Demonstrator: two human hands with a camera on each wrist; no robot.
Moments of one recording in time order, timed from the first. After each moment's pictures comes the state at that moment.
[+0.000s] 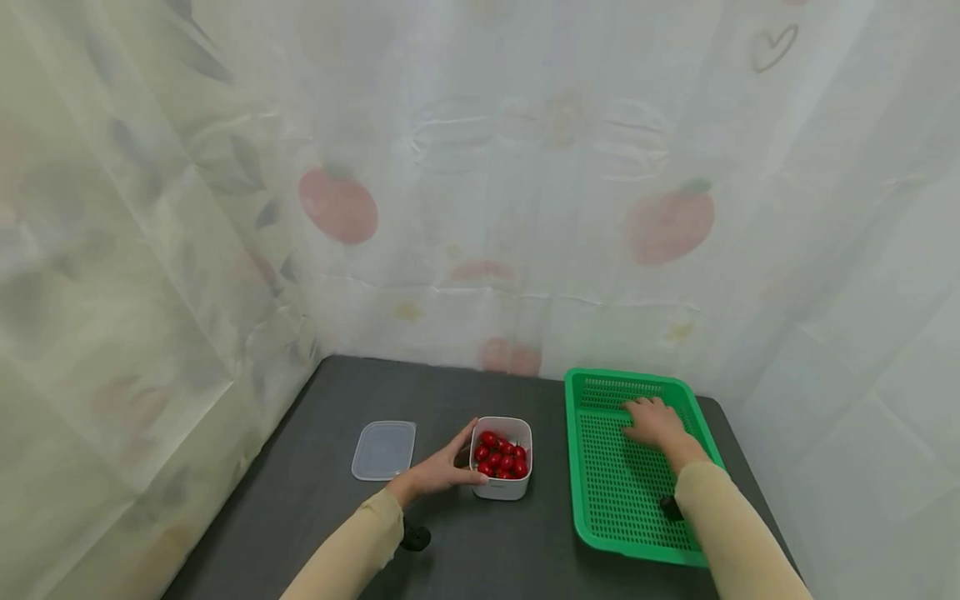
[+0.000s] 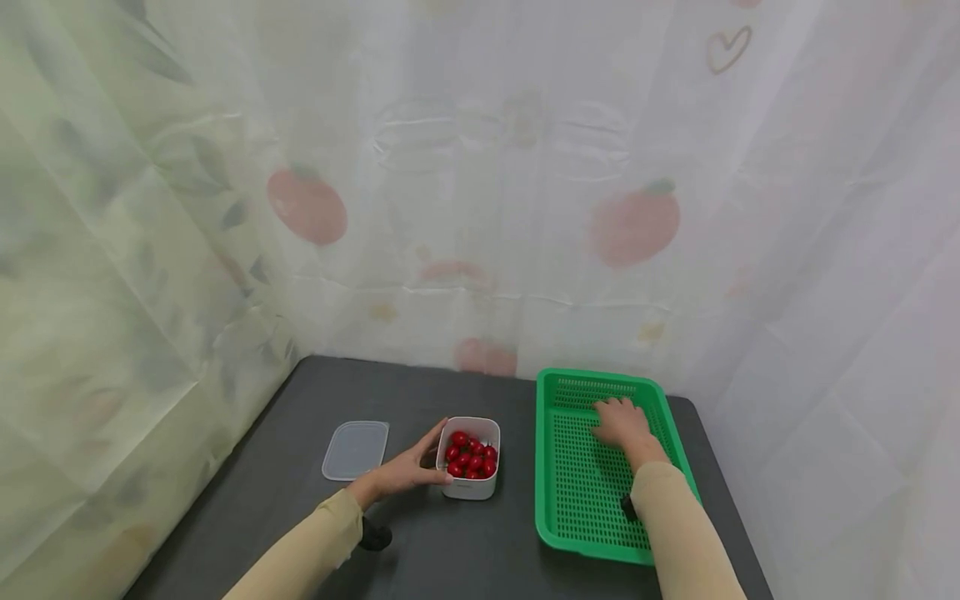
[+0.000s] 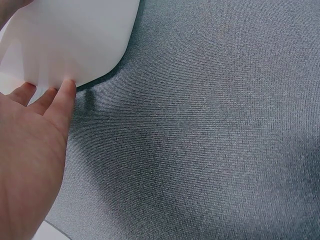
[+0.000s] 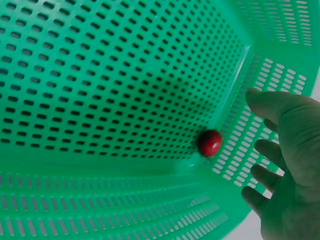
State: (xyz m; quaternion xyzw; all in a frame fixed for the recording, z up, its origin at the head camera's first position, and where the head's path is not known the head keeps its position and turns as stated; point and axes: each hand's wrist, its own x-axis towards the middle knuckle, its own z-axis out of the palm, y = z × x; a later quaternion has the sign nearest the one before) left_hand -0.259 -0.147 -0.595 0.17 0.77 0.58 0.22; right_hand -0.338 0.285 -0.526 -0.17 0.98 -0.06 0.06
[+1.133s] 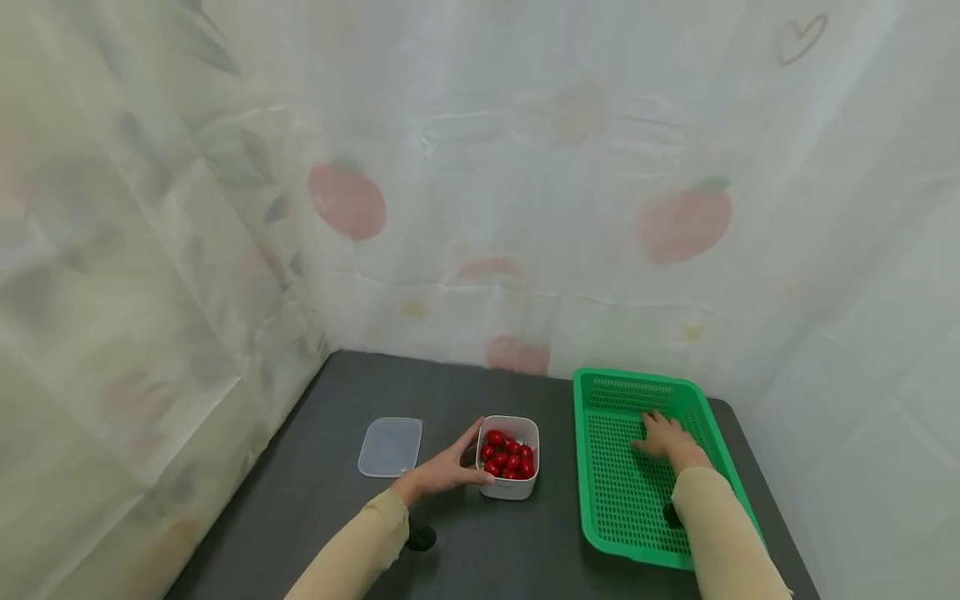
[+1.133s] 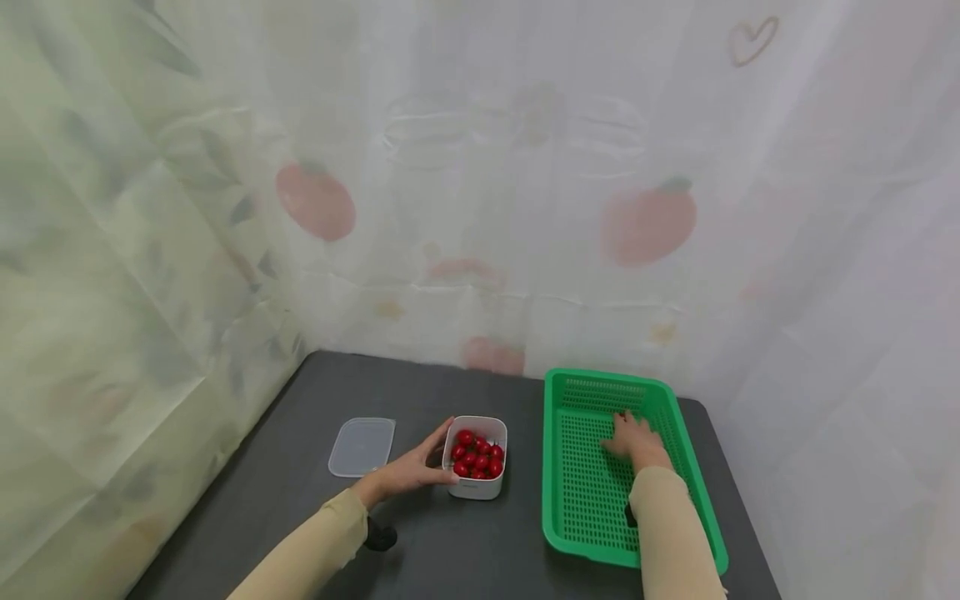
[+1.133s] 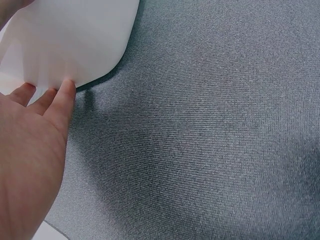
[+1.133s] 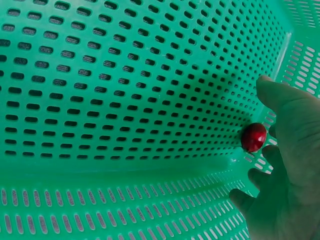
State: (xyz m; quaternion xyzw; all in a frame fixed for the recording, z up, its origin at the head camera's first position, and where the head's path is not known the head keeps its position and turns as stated) left_hand -0.256 -0.143 -0.597 0.17 0.76 0.59 0.22; right_hand -0.334 0.300 -0.550 -0.07 0.97 -0.12 0.18
